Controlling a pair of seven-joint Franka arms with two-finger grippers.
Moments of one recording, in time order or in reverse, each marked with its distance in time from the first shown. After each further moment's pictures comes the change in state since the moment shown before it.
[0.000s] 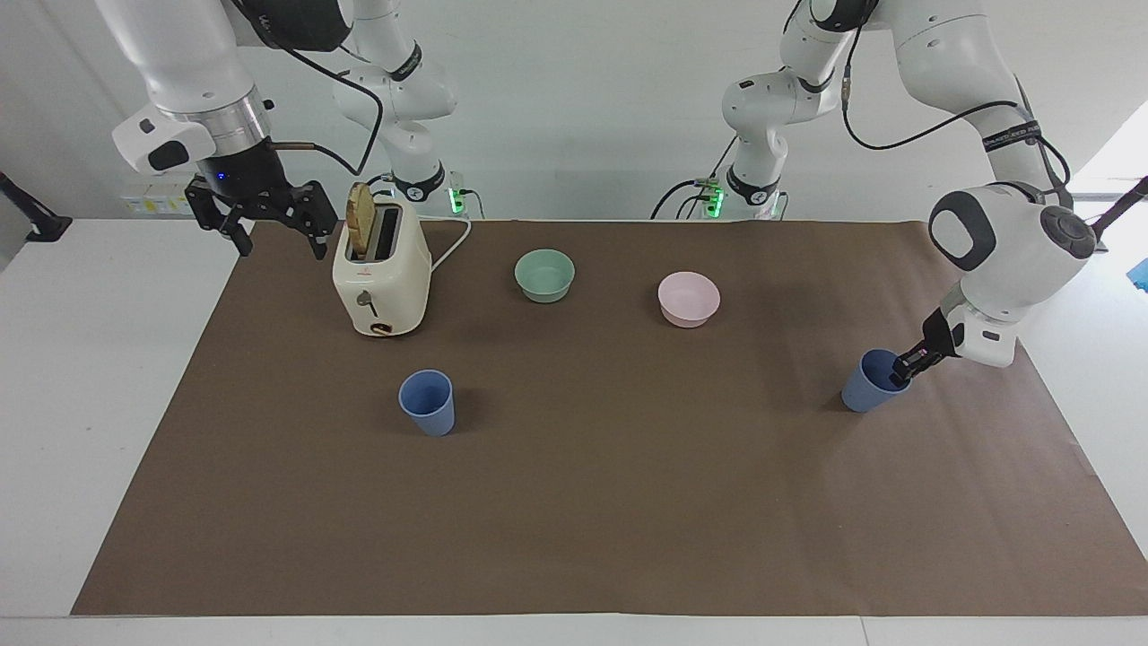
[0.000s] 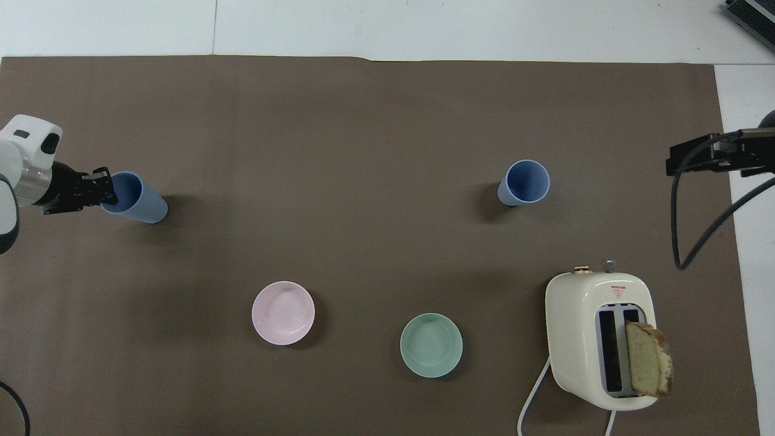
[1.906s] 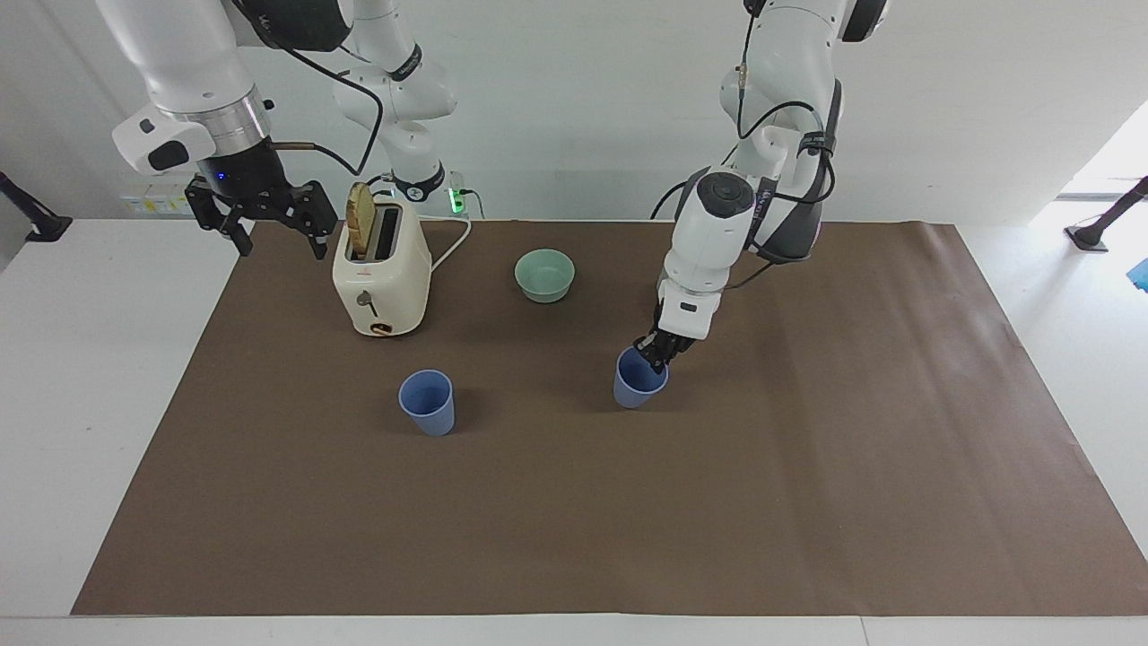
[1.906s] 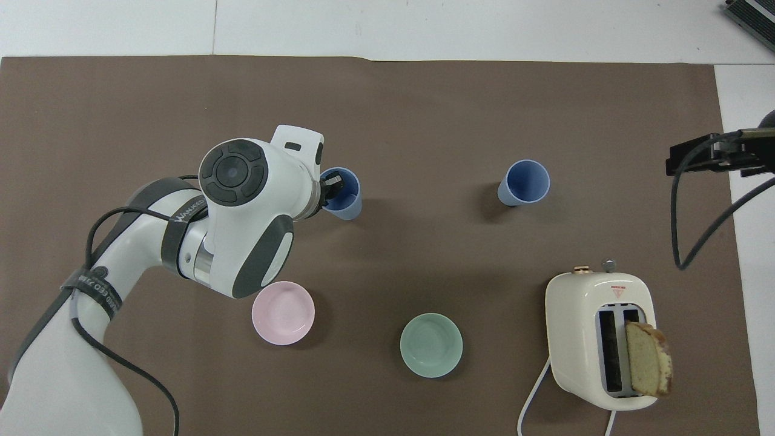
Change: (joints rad) left arm -0.642 0.034 -0.028 0.035 0.053 0.160 -0.750; right arm 0.000 0.000 0.000 0.000 0.000 0.000 0.000
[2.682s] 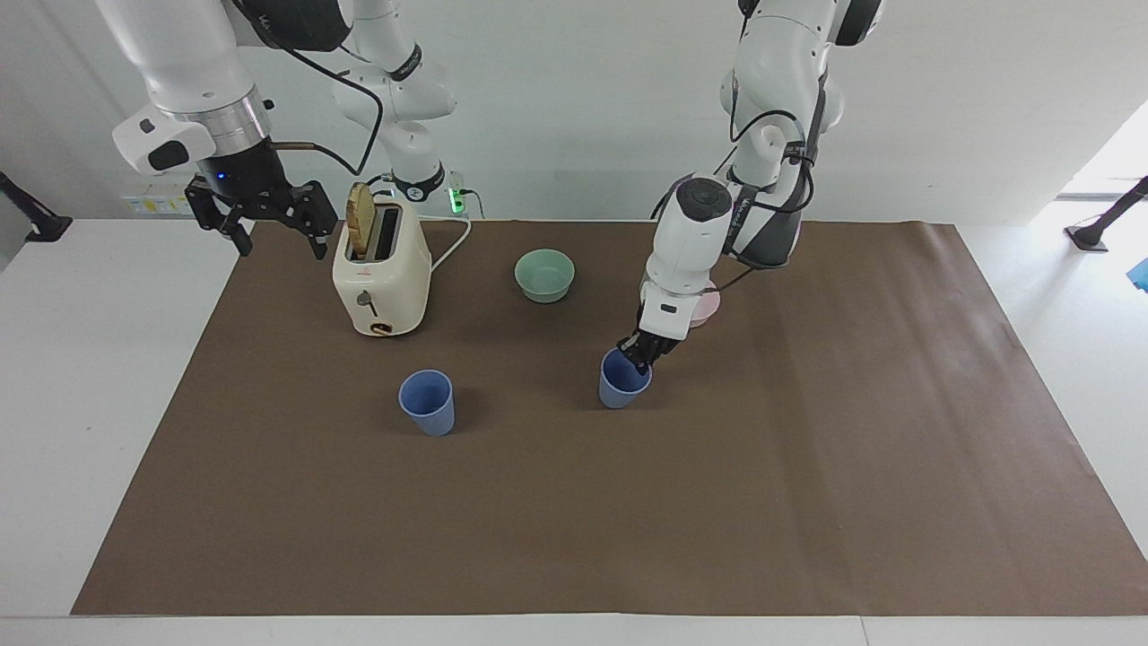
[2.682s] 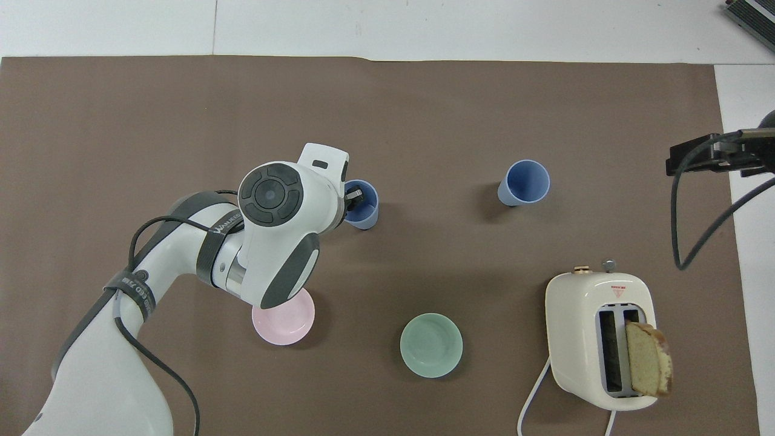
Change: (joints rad) left arm -0.027 0.020 -0.001 -0.022 0.003 0.039 -0.026; right arm 0.000 0.000 0.000 0.000 0.000 0.000 0.000
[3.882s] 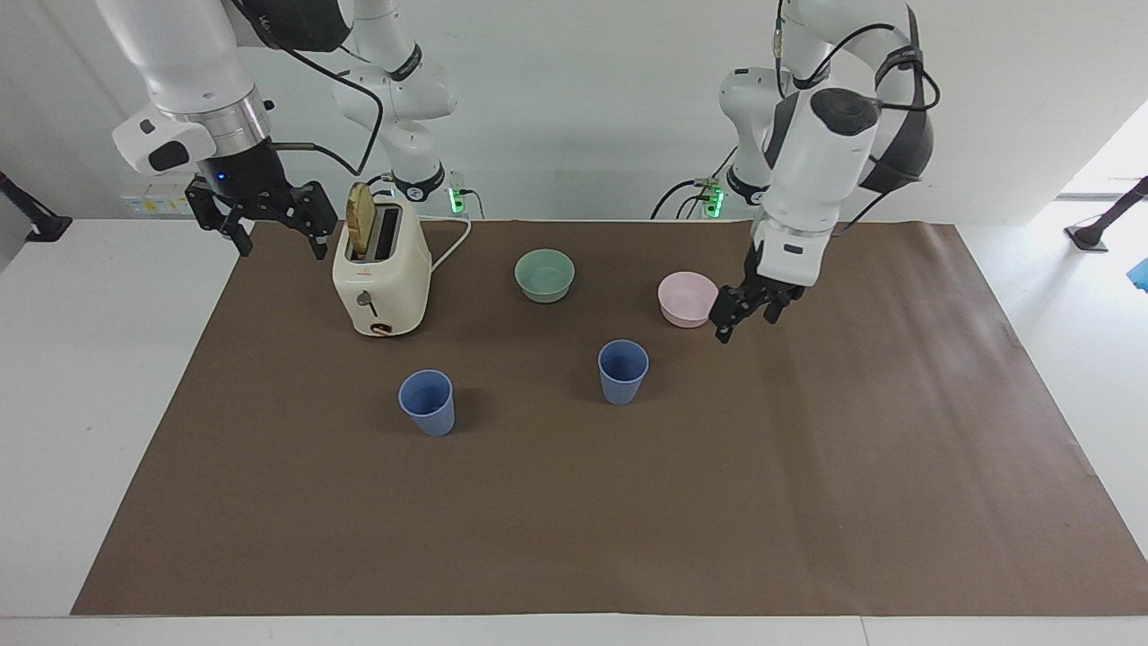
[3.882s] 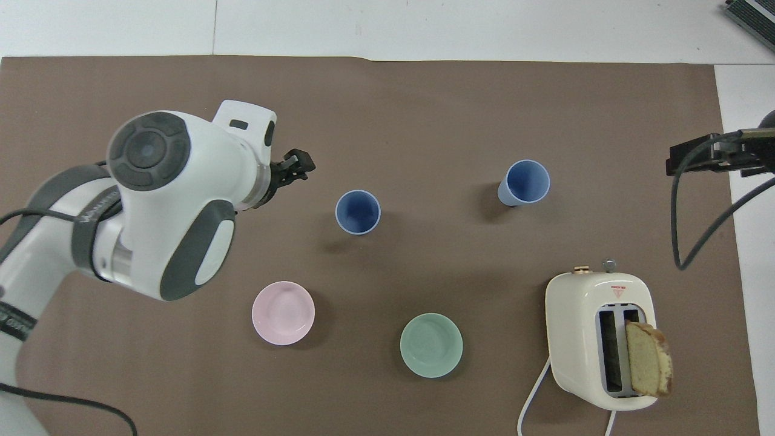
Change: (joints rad) left arm 0.214 -0.249 0.036 0.072 0.008 -0.353 0.326; right arm 0.000 0.000 0.000 -0.005 0.003 0.003 0.000
